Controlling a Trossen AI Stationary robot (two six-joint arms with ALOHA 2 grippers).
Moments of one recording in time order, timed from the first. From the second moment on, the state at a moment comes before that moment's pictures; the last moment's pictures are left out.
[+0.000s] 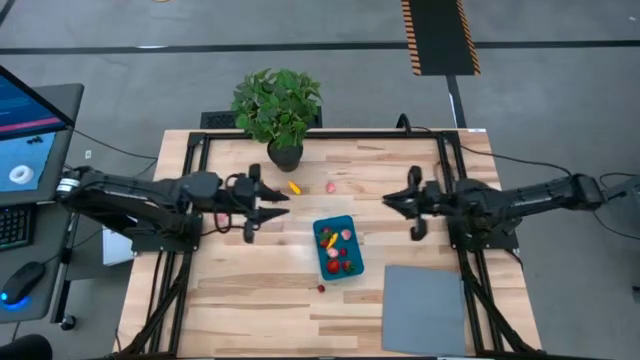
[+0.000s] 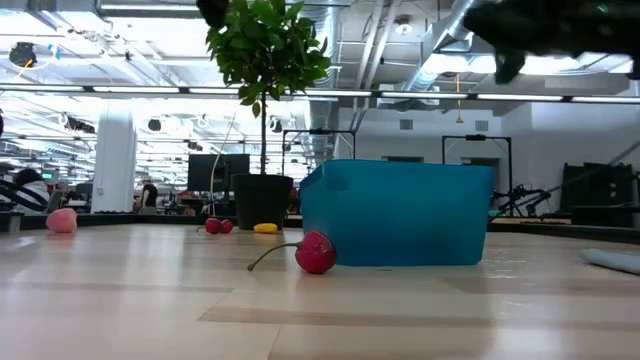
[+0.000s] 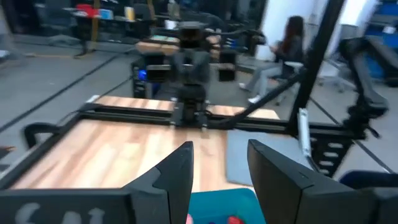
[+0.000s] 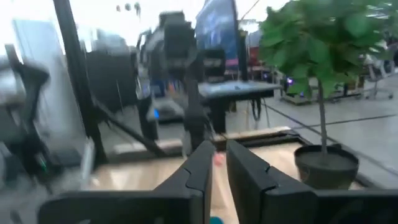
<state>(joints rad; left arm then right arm) -0.09 0.98 0.76 0.13 -0.08 -0.12 0.07 0.62 0.25 0.49 0.09 0.06</state>
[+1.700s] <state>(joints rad) -0.16 0.35 0.06 0.43 -0.27 -0.13 -0.36 1.82 1.18 -0.26 -0.16 0.14</state>
